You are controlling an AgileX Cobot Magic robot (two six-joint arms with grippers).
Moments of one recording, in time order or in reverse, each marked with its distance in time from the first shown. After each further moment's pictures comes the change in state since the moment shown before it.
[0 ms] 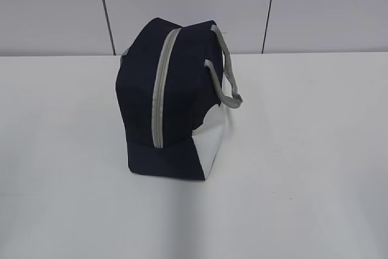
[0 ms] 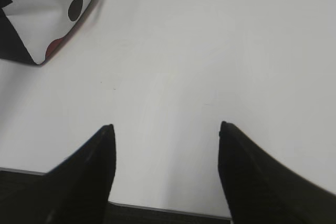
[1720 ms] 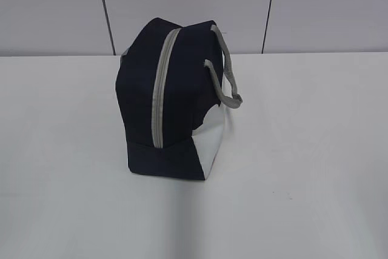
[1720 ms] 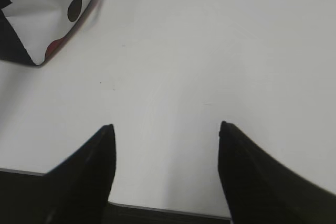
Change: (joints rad) left arm 0.128 -0.232 0.000 -0.001 0.007 -0.001; right arm -0.002 -0.002 0.000 -0.002 0.000 0.002
